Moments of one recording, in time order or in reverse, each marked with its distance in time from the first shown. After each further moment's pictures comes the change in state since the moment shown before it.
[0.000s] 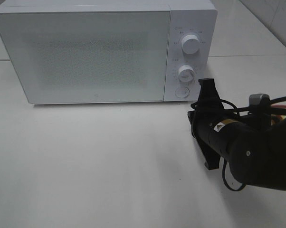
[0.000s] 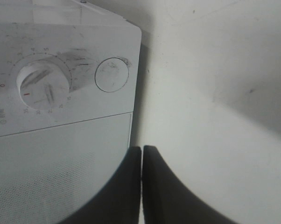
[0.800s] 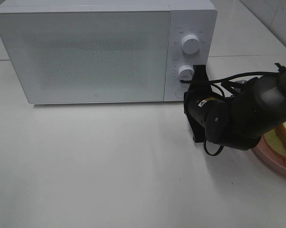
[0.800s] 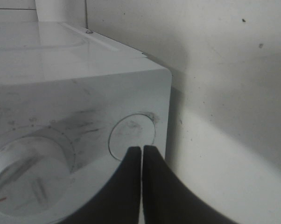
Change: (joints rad) left arm 0.000 0.000 0.000 0.000 0.000 0.000; right arm -0.176 0.226 -0.258 -0.108 0.025 0.052
